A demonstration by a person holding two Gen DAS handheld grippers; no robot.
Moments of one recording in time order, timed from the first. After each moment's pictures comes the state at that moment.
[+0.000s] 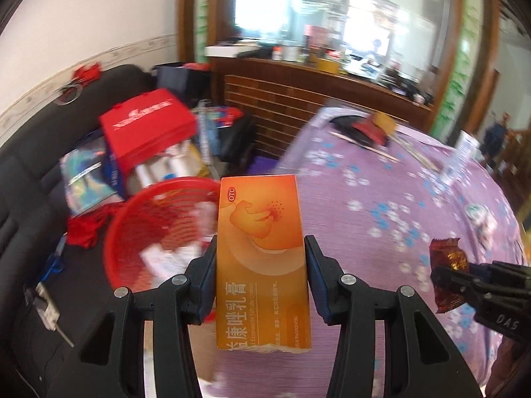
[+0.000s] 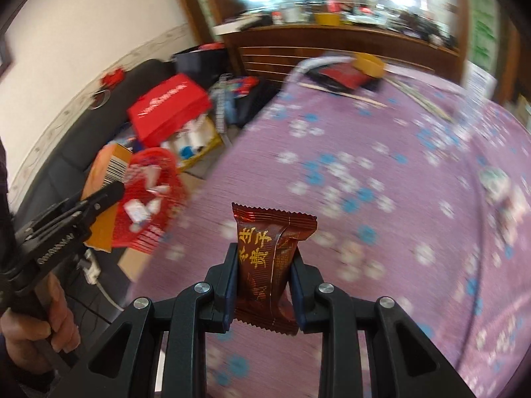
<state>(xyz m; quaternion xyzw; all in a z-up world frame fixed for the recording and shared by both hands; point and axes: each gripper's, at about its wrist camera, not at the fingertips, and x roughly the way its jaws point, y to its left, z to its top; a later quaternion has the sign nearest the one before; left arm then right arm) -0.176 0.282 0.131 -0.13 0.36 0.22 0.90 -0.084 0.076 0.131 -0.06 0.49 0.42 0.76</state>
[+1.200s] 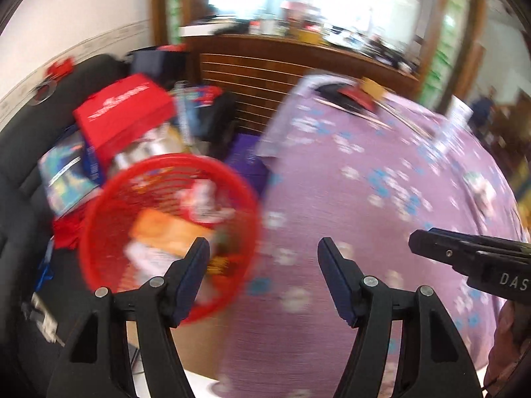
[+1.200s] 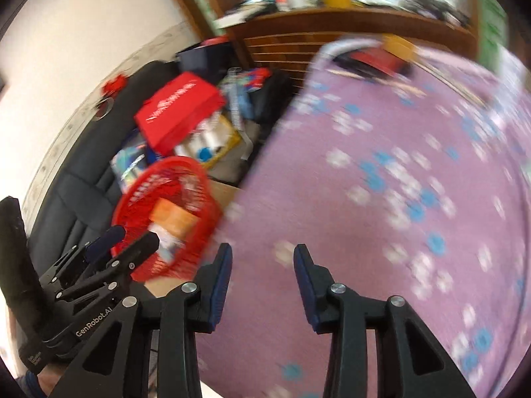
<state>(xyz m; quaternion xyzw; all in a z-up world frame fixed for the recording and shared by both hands) -0.152 0.261 0.100 -0.10 0.42 0.14 0.89 -0.080 0.084 0.104 0.00 0.54 0.37 0.75</state>
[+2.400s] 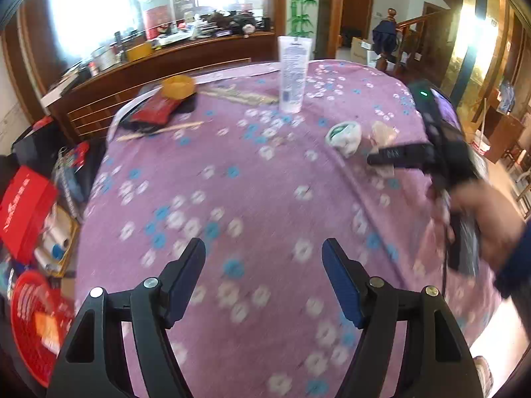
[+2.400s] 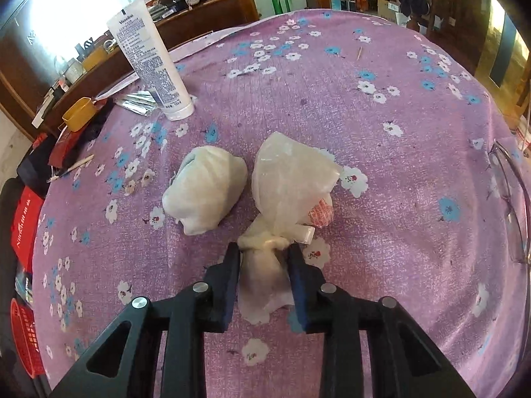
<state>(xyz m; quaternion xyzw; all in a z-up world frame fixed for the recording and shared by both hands) -0.004 0.020 0.111 0.02 0.45 -0.05 0.89 0.154 -0.202 0.016 0.08 0.56 0.11 0.82</state>
